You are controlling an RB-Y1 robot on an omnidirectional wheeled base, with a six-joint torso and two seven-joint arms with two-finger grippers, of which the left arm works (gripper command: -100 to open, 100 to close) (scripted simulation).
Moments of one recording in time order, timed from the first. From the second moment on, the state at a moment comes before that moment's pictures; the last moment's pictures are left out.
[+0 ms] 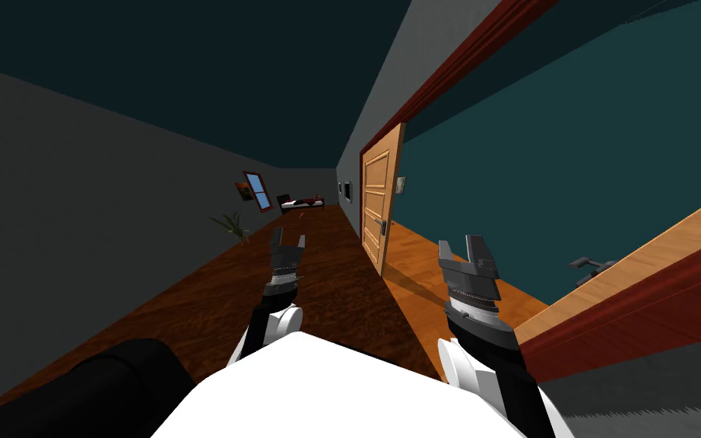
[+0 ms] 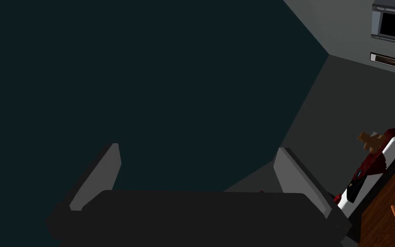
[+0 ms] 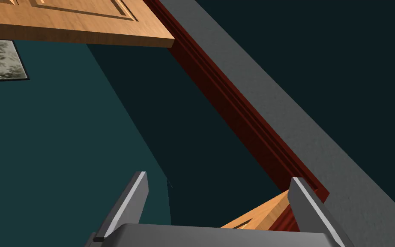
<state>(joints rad) 0.53 -0.04 0.02 -2.38 0.12 -0.47 0.02</state>
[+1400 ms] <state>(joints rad) 0.35 0.05 -0.08 -2.08 0.17 -0.46 -0.01</state>
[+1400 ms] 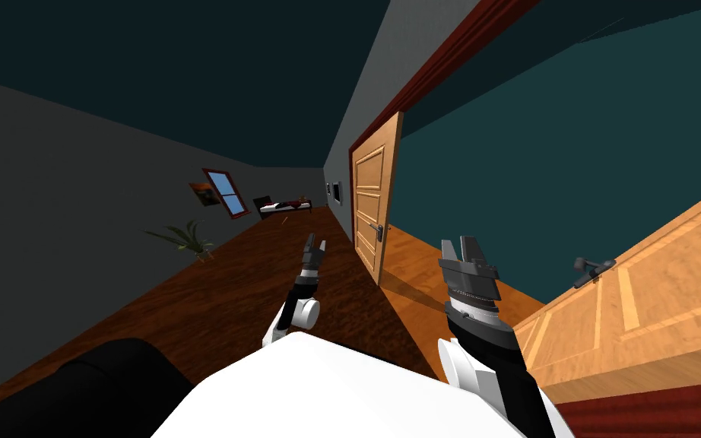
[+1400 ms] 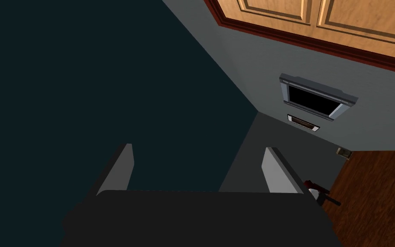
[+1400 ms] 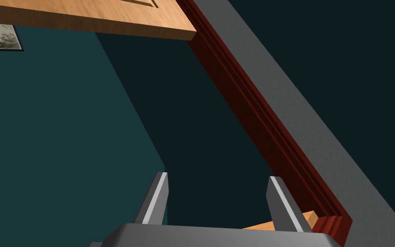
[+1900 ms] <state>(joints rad) 0.28 0.07 -0.13 -1.97 0.19 -0.44 -0.02</state>
